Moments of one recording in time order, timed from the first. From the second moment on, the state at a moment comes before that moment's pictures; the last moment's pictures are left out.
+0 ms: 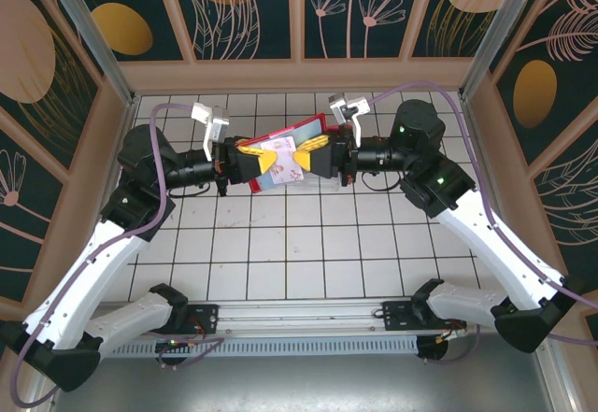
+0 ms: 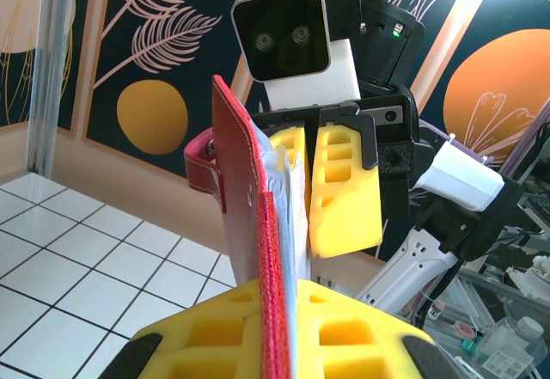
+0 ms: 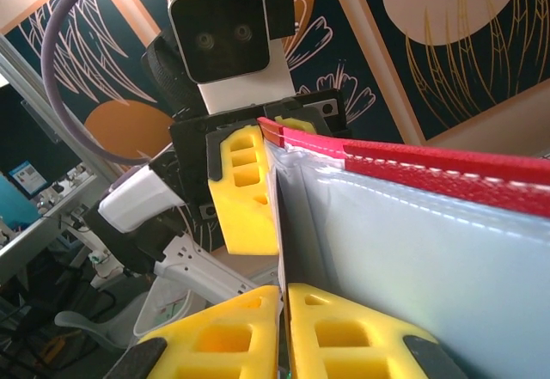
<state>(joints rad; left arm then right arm) -0.52 0.98 1.14 -0.05 0.88 -0.45 0.70 1.14 1.31 -0.16 -0.90 0.50</state>
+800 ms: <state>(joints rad) -0.52 0.97 1.14 -0.05 0.89 -0.45 0.70 1.13 1.29 -0.08 -0.93 0.55</state>
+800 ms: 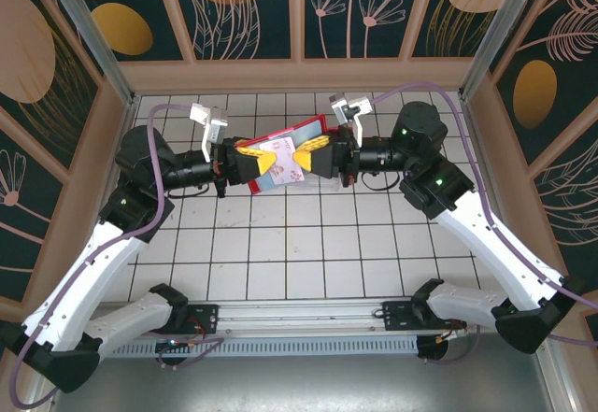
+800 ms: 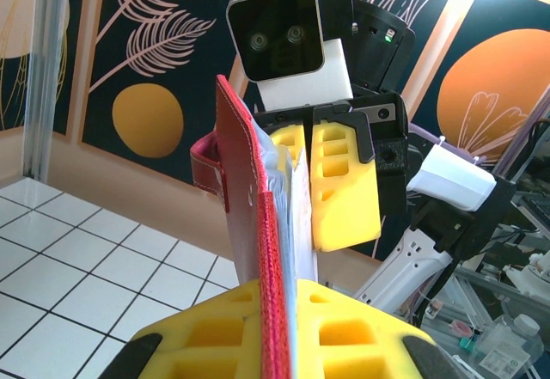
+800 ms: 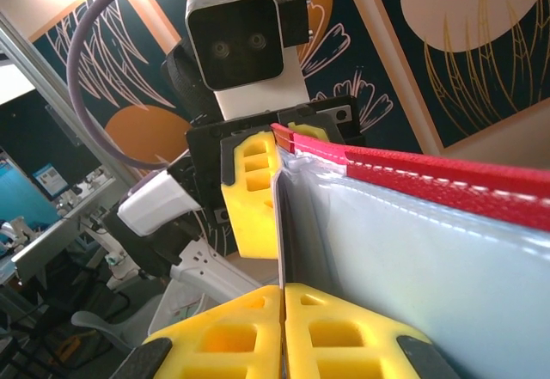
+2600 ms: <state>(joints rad) -0.52 0.98 1.15 -0.06 0.90 -0.45 0.70 1.12 1.31 -0.15 -0.88 0.49</state>
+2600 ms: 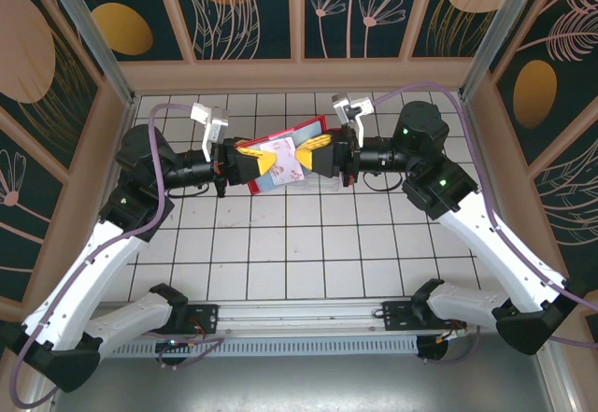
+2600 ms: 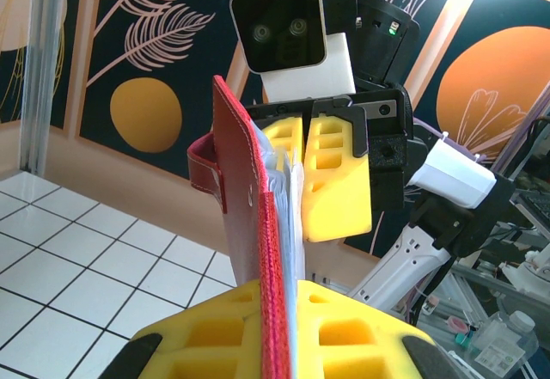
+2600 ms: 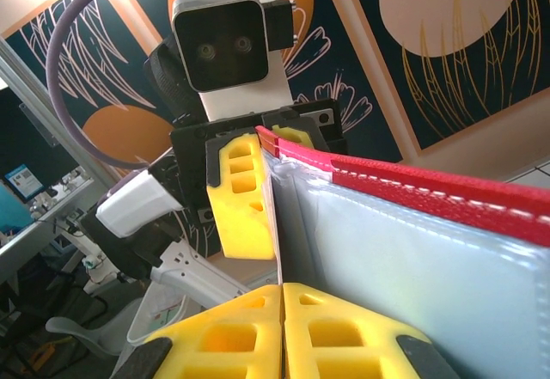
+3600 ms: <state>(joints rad) -0.52 0.99 1.16 -0.07 0.90 -0.47 0.70 1.09 1.32 -0.22 -0.77 0.43</state>
